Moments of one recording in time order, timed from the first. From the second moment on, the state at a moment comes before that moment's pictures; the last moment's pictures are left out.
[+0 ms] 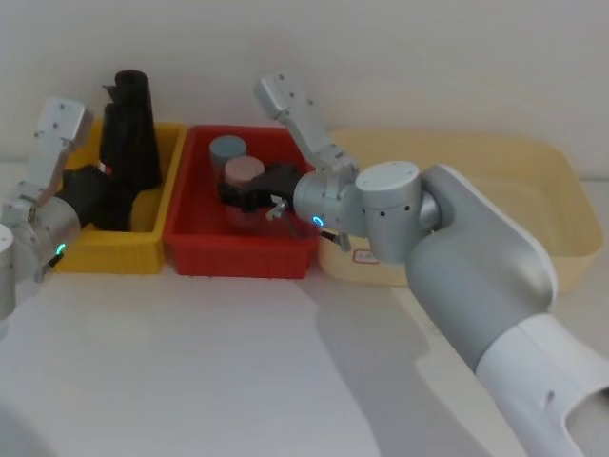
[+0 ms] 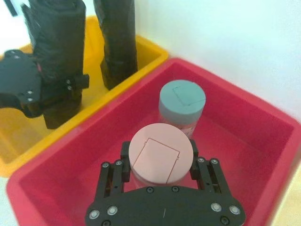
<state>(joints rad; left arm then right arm) -0.62 0.28 0.30 -1.03 -0.23 0.16 -0.25 0.86 -0.05 -0.56 -0.80 0.19 0.36 0.32</state>
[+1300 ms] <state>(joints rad) -0.62 0.28 0.30 -1.03 -0.23 0.16 -0.25 0.47 0.12 -0.34 -1.42 0.13 0.29 -0.01</state>
